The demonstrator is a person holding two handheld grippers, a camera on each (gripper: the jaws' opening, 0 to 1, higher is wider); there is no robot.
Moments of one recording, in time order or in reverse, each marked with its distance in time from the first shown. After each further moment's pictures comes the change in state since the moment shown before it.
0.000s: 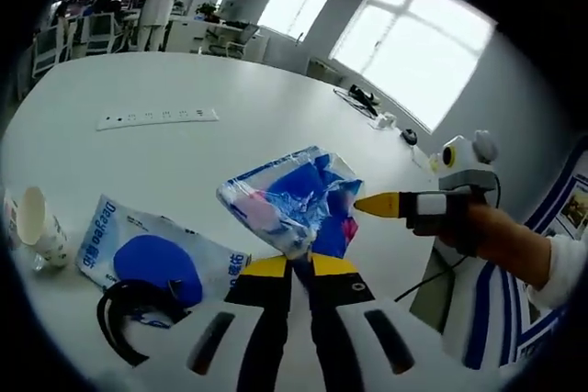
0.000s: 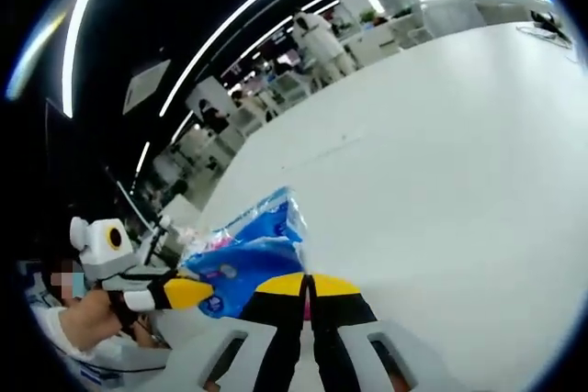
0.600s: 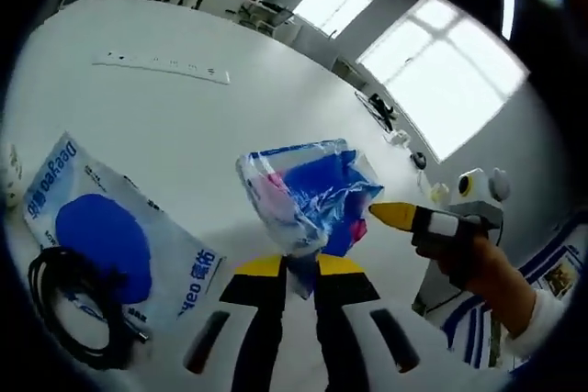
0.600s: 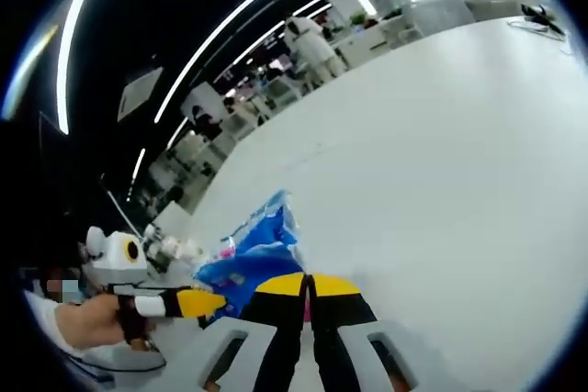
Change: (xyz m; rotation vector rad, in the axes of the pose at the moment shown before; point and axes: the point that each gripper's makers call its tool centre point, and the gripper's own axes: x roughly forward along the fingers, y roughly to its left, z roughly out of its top) left arm 0.067 0.005 -0.011 -0.299 0.022 0.002; right arm 0.006 -0.062 0.018 0.016 -0.004 -0.029
